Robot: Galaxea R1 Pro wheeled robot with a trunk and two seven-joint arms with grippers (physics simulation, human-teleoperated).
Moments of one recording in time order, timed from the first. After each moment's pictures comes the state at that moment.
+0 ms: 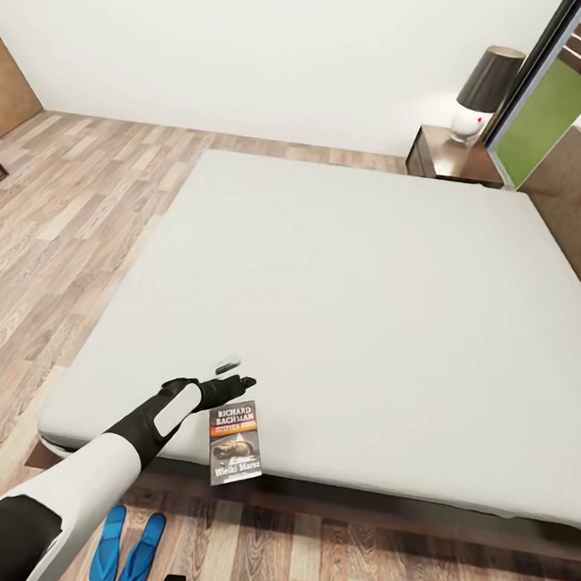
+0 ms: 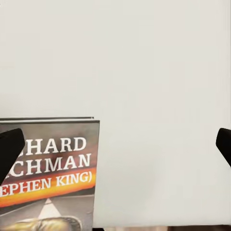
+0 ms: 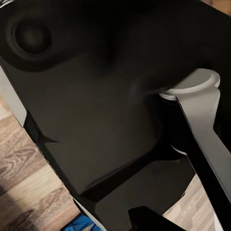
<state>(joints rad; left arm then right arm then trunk) -0.88 -0.02 -0.33 -0.57 0.88 0.42 0.06 -0.33 -0.07 -0.25 0.02 -0.27 -0.02 0.45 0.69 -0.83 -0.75</state>
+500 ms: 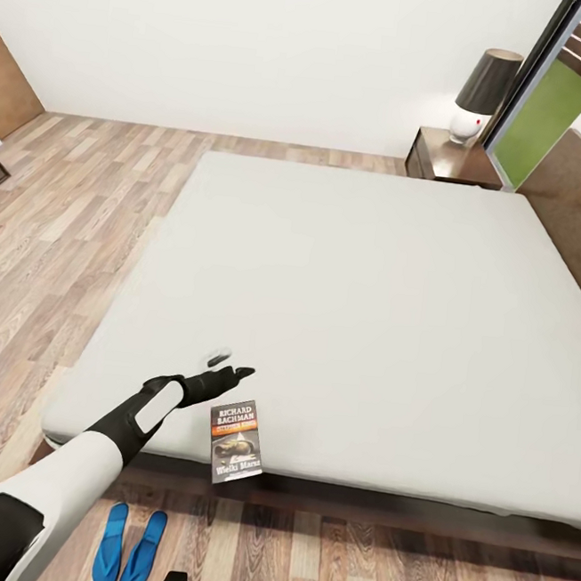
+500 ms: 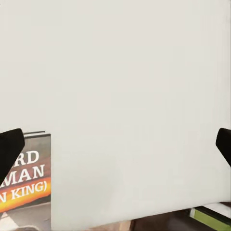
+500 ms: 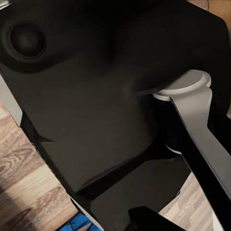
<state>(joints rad) -0.88 0.05 -0.33 -0.57 0.92 0.42 -0.22 -0.33 -0.07 -0.25 0.02 -0.27 -0.02 0.45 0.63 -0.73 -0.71</state>
